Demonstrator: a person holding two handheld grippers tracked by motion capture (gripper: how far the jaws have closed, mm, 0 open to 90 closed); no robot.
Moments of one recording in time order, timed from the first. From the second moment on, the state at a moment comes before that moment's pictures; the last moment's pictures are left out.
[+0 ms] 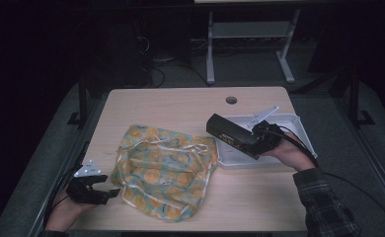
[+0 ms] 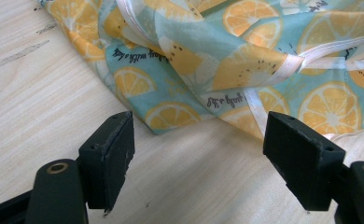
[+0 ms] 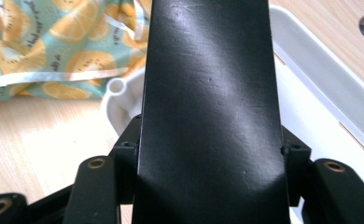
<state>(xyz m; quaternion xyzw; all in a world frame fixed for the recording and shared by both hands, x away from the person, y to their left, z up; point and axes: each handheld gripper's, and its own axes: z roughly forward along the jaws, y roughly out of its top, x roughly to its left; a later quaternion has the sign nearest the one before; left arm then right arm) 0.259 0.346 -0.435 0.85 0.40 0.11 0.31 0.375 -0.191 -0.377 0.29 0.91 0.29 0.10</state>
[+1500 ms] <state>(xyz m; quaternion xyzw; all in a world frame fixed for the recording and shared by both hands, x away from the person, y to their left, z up) 0.260 0.344 -0.435 0.86 0.40 0.11 0.31 0.399 -0.256 -0.432 0.38 0.89 0.26 0.09</state>
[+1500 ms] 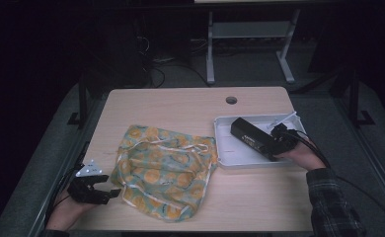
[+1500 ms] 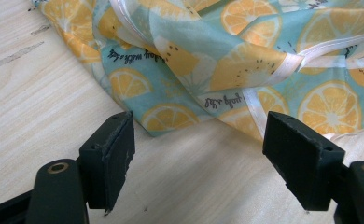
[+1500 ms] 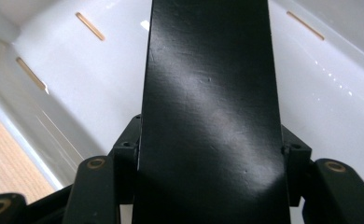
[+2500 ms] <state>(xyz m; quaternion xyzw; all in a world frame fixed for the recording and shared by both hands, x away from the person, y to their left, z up) 0.261 0.344 -0.436 0.86 0.39 0.11 0.31 0.394 -0.262 -0.401 0.39 0.87 0.27 0.11</state>
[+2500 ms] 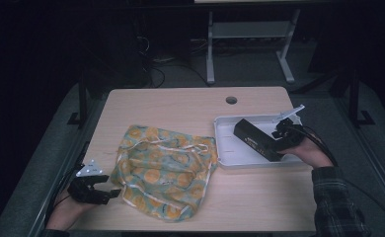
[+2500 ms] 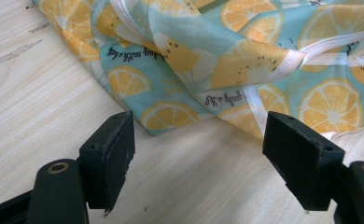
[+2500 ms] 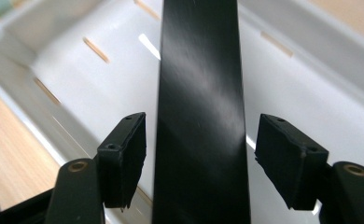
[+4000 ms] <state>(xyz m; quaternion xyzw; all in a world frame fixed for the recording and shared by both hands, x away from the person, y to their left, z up) 0.259 0.342 -0.435 0.86 0.39 0.11 0.31 0.477 -0.231 -0.409 0.41 0.87 0.24 0.09</state>
